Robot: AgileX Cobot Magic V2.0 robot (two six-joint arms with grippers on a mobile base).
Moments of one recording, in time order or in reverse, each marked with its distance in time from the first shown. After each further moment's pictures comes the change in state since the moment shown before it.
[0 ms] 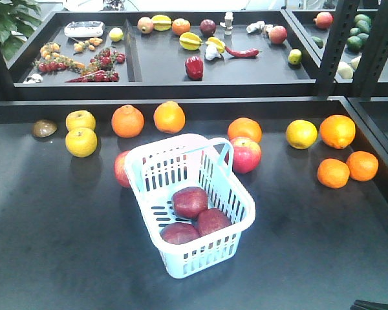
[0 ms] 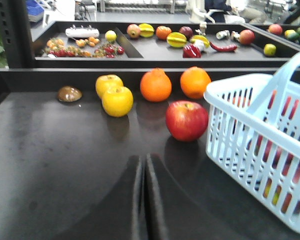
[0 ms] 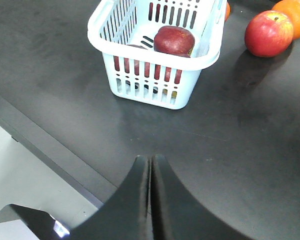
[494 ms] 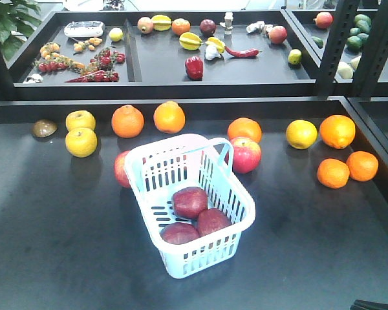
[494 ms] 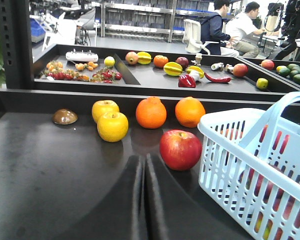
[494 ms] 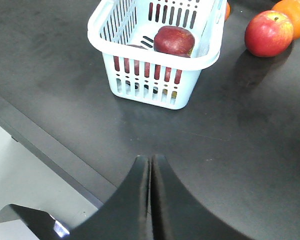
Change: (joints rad) left arm 0.000 0.000 0.000 0.021 -0.087 -0.062; right arm 0.000 0.000 0.000 0.000 0.000 0.000
